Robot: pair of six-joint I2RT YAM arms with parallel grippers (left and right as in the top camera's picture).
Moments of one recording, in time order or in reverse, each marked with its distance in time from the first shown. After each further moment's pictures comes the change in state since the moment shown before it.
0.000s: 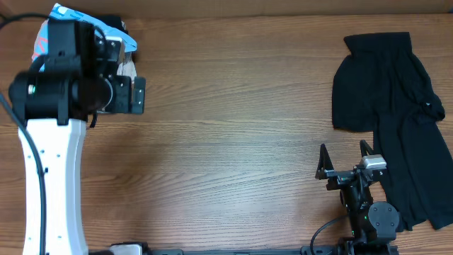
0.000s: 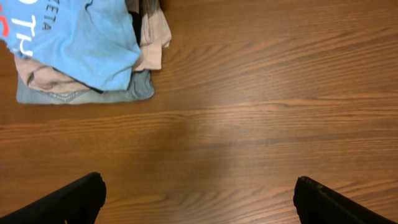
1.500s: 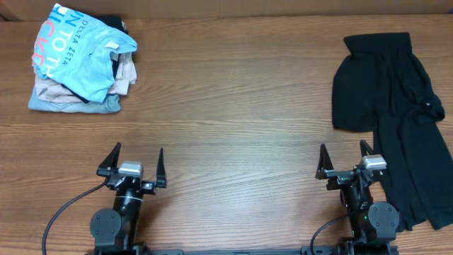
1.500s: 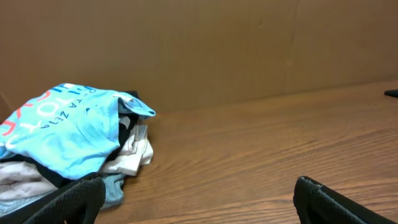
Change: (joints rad) left arm 0.036 -1.436 -1.752 1.357 0.171 0.000; right arm 0.000 0.000 0.000 0.000 0.000 0.000
